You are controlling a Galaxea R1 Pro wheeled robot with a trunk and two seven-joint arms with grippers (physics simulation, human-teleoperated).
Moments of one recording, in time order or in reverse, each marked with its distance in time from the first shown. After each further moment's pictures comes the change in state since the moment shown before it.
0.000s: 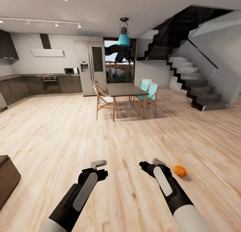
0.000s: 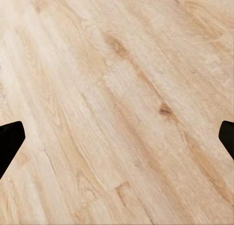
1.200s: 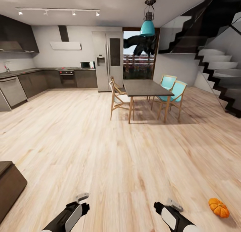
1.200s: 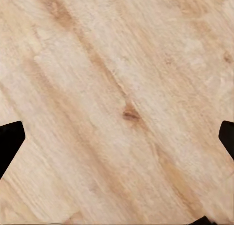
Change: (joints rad) left arm -0.003 0.091 0.062 0.724 -0.117 -0.413 -0.342; right arm 0.015 -0.065 0.084 0.718 0.013 -0.469 0.129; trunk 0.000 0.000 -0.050
